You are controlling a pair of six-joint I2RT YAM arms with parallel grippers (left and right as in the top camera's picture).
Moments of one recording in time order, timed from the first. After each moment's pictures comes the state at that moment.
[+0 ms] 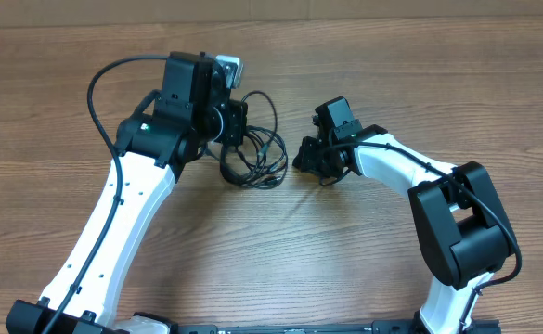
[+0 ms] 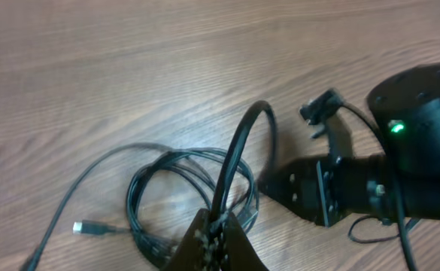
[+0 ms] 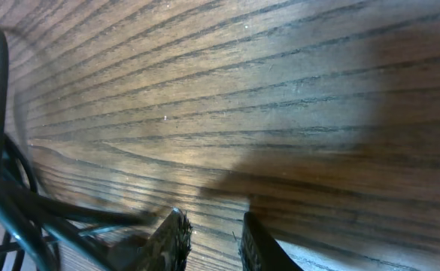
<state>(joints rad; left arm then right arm) -0.31 1.50 1.39 -0.76 0.18 -0.14 0.42 1.96 1.17 -0.39 -0.35 0.65</state>
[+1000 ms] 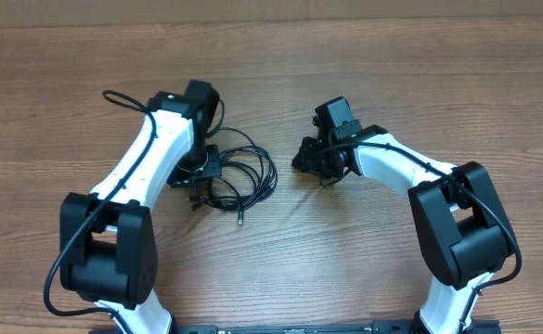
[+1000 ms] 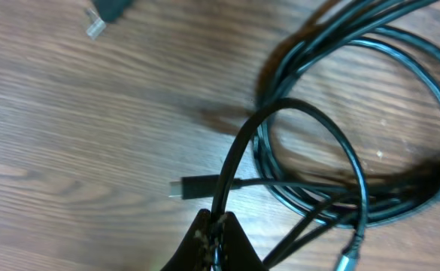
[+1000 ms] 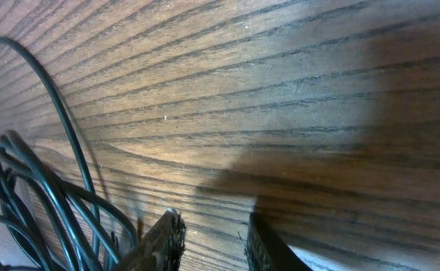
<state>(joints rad) -0.23 1.85 1.39 -1.22 -0.05 -0.44 0.42 1.96 1.17 -0.39 -0.35 0.65</state>
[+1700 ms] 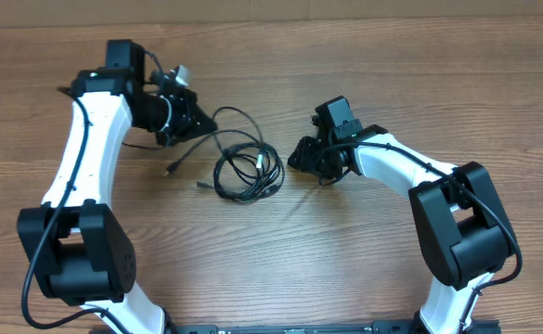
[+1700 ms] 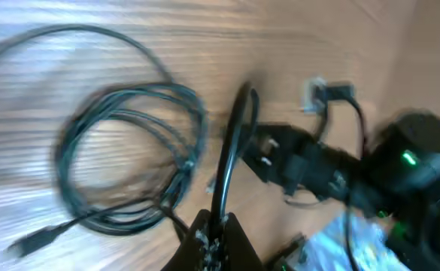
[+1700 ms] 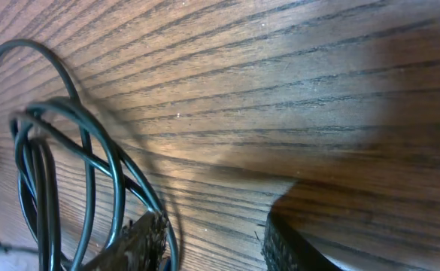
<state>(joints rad) 0.04 1.85 1.58 -1.10 0.73 -0.24 0.42 1.96 1.17 -0.38 -0.36 0.64</state>
